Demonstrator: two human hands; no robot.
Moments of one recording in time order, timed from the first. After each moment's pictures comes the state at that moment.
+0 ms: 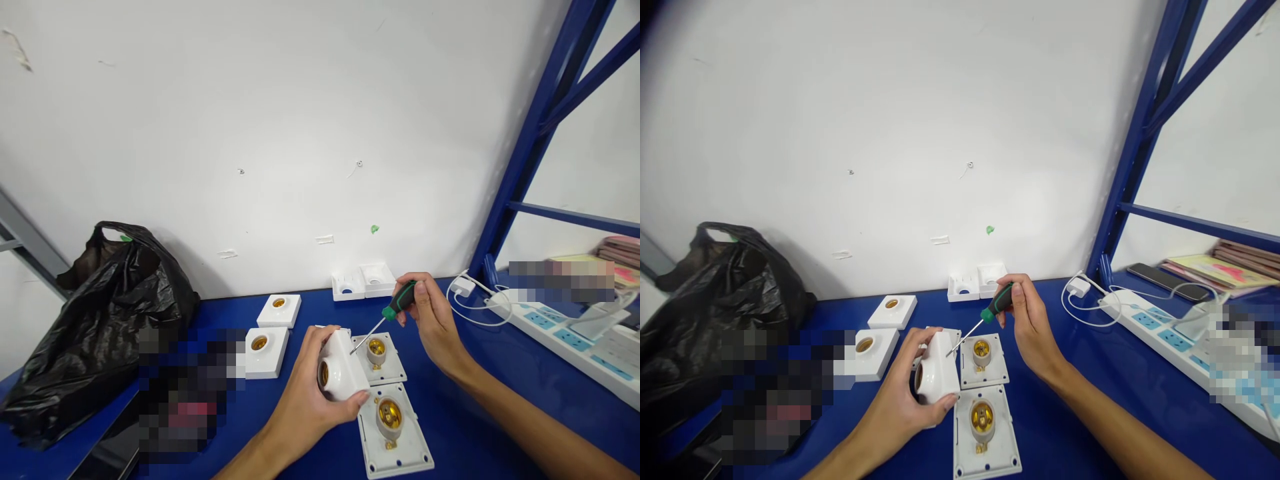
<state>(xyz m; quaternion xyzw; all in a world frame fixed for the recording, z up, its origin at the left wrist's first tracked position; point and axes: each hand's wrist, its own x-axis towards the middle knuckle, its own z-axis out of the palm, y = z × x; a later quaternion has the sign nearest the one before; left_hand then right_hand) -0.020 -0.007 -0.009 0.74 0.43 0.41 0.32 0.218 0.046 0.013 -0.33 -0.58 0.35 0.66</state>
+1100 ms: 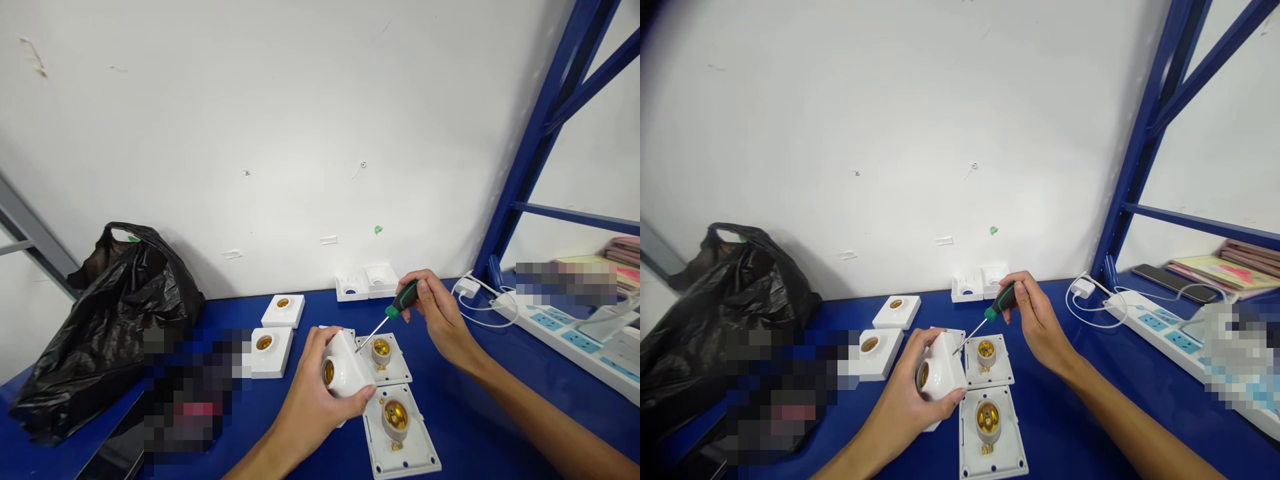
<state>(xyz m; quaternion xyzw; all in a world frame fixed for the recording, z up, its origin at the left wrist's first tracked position) -0.013 -0.010 0.000 0.72 0.45 0.42 0.33 0.233 0.052 0.017 -0.33 -0.65 0.32 0.61</state>
